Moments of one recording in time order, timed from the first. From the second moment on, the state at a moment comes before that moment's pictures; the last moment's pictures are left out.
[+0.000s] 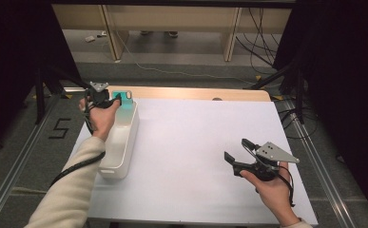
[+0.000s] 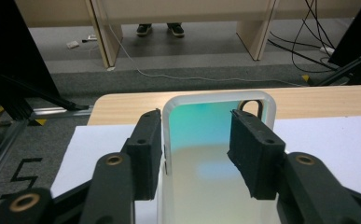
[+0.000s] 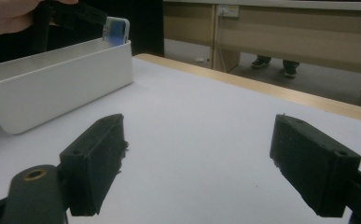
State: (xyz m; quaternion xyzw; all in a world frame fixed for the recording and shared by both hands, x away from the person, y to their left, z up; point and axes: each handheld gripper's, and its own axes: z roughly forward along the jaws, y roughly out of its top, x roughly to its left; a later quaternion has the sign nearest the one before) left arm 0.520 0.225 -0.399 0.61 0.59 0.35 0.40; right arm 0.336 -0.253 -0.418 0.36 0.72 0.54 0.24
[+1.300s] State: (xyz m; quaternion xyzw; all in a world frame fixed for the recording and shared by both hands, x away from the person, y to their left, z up) left arm 0.463 0.221 -0.373 0.64 0.54 0.30 0.45; right arm 0.337 -0.254 -0.418 0.37 0.71 0.54 0.25
